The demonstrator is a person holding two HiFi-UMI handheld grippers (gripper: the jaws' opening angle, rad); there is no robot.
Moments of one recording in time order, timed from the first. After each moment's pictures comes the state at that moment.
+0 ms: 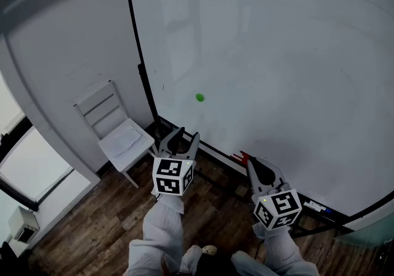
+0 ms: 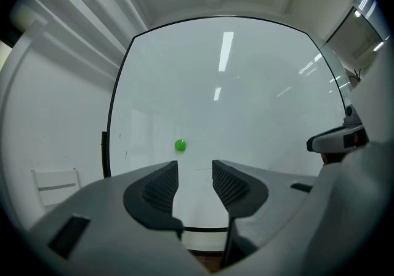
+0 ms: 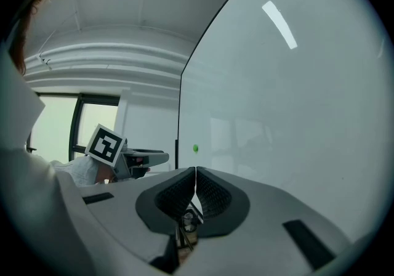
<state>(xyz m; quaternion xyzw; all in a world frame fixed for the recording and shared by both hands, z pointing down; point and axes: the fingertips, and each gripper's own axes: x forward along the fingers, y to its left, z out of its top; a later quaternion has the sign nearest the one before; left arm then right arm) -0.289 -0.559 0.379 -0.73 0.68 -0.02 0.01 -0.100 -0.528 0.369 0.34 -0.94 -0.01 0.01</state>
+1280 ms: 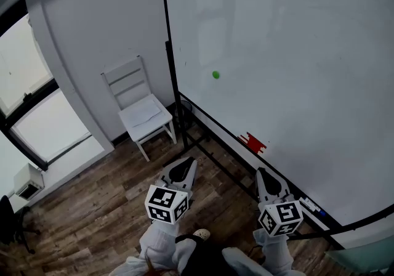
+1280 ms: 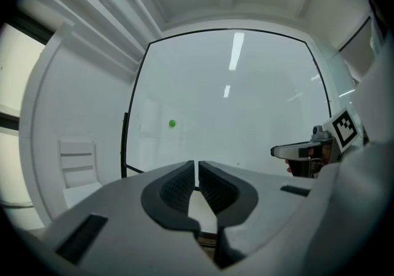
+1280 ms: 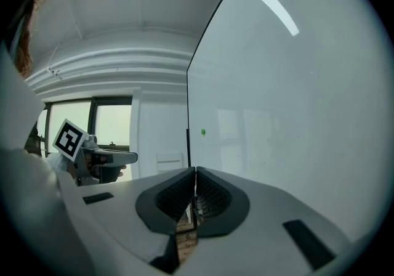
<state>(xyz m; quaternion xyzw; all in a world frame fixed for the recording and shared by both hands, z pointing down) -0.206 -0.394 0.433 -0.71 0.71 0.00 -0.05 -0.024 -0.466 0.418 0.29 -0.96 0.02 0.04</state>
